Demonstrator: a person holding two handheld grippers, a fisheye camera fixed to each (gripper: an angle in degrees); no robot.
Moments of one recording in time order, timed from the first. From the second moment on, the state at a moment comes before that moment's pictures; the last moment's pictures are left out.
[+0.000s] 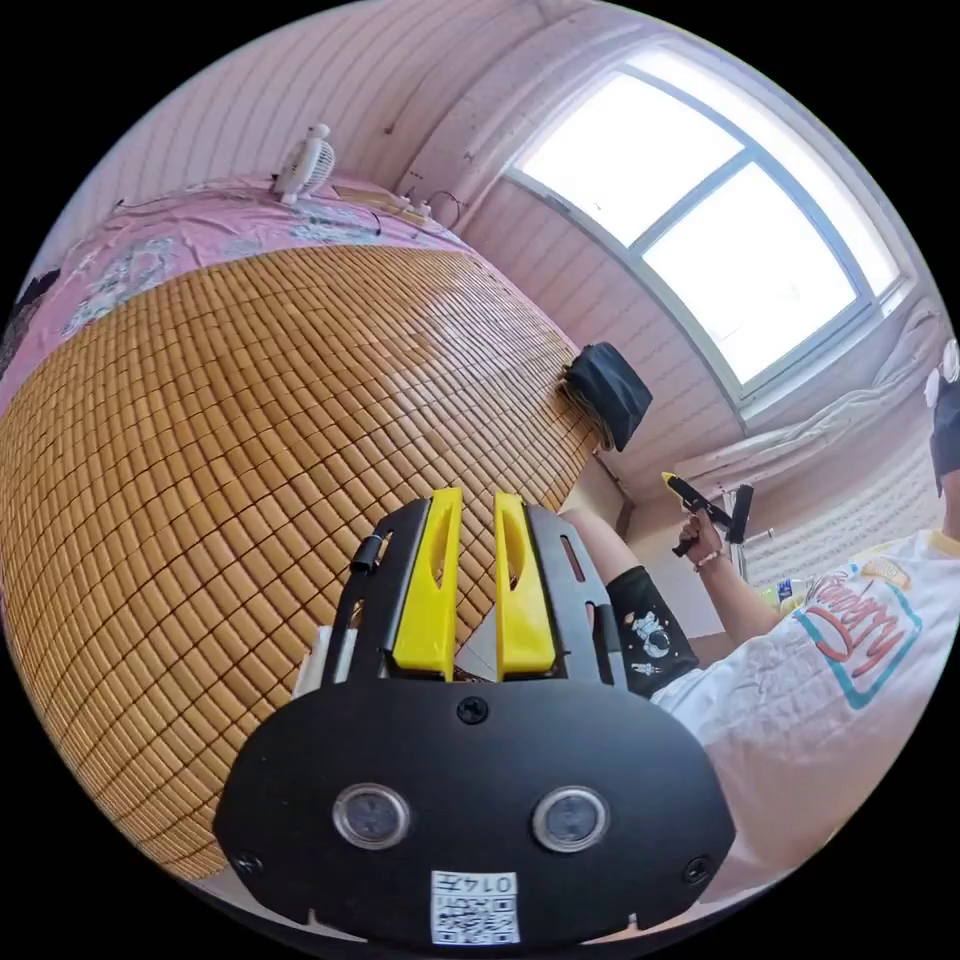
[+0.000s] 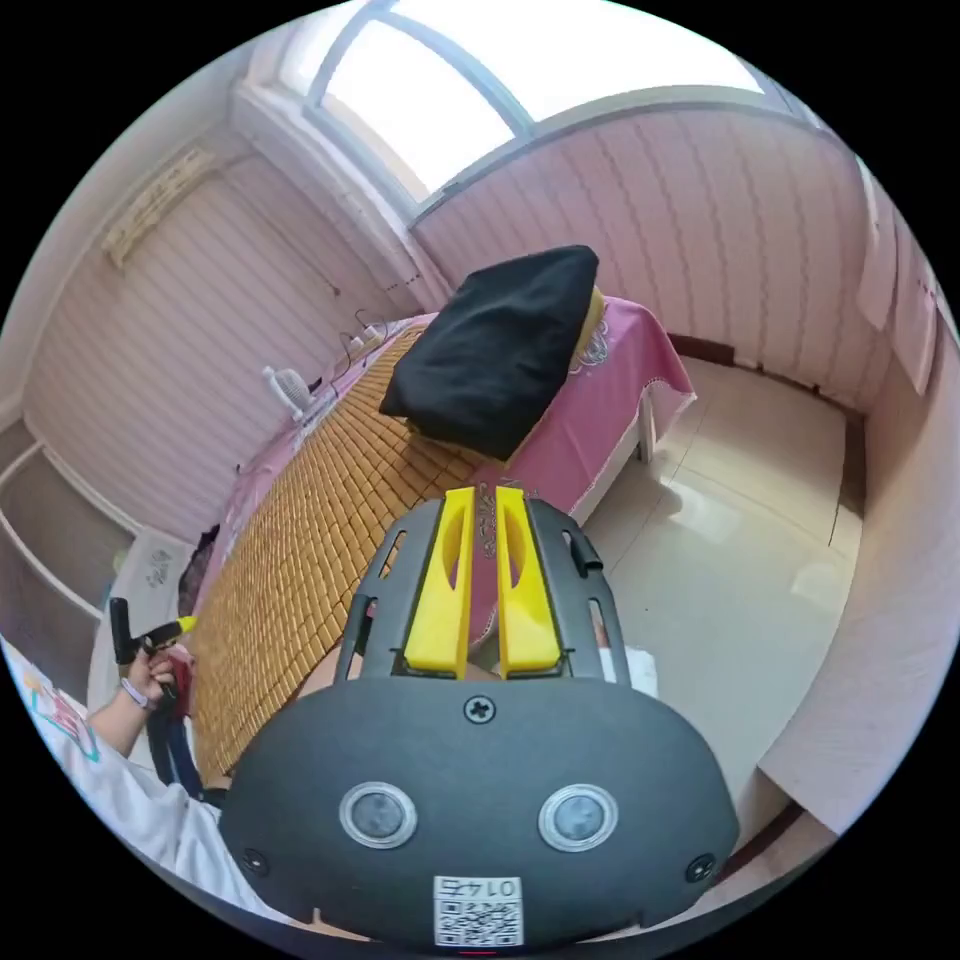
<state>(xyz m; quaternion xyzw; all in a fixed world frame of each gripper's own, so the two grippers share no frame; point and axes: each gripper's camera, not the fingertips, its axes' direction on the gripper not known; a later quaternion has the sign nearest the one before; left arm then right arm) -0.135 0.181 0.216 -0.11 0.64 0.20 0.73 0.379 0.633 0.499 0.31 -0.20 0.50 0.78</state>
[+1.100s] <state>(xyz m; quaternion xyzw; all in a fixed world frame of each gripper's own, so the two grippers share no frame) -0.728 0.544 0.275 0.12 0.18 -0.39 0.90 -0.505 0.196 0.308 0.26 -0.22 -0.60 0.72</state>
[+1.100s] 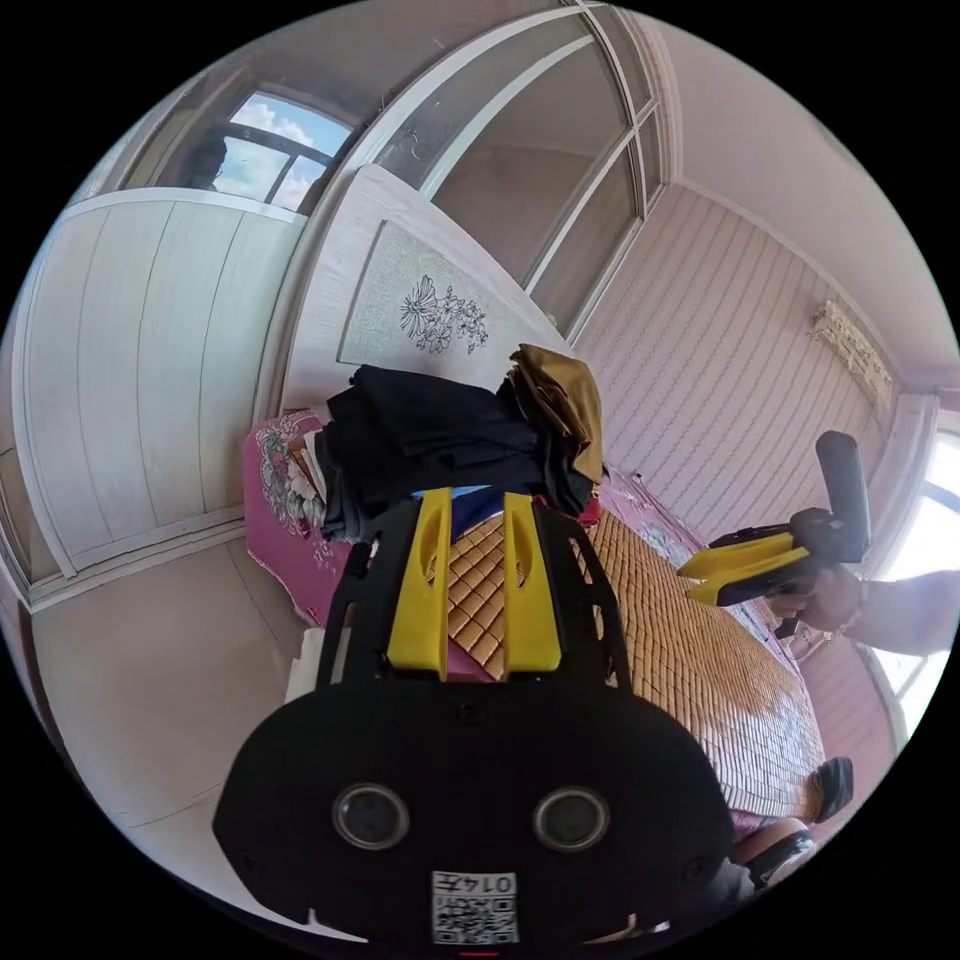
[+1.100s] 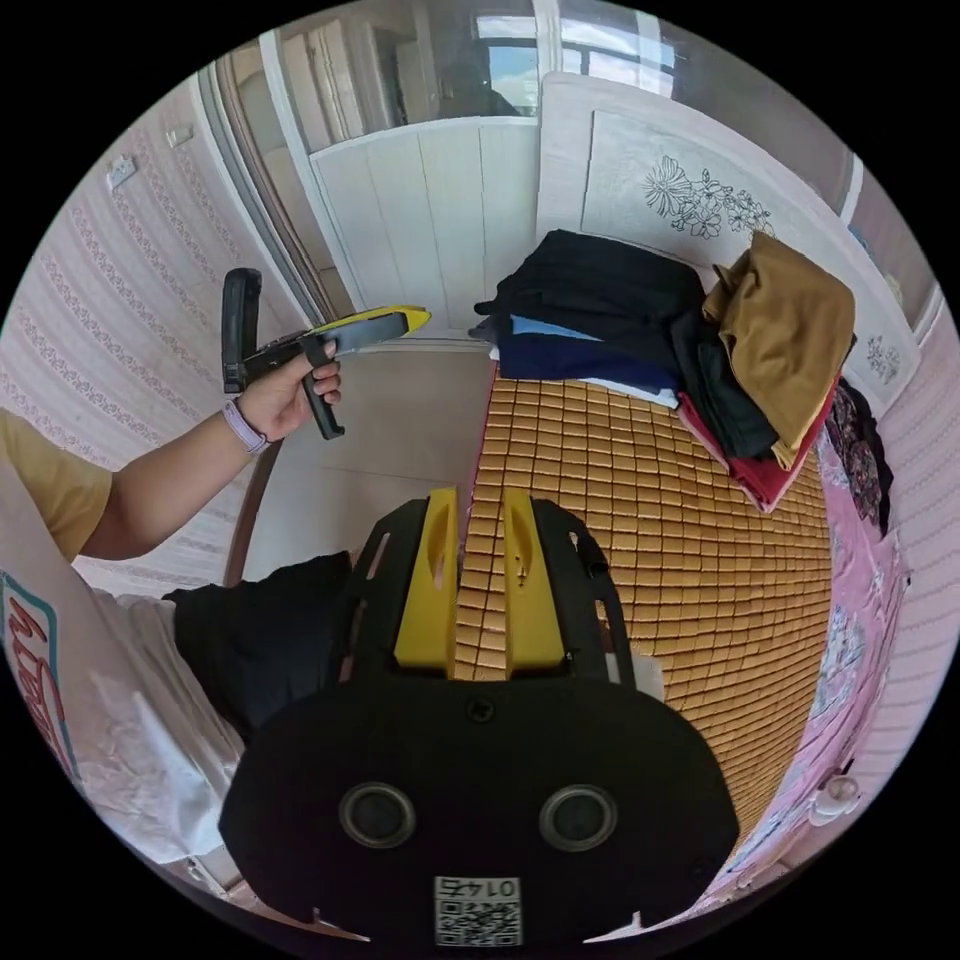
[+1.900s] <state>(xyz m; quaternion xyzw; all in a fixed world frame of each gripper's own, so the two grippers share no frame) -0.823 0.509 0.359 0.07 0.16 -0.41 0.89 -0.725 0.036 0.313 0.33 -0.11 -0.53 0.78</state>
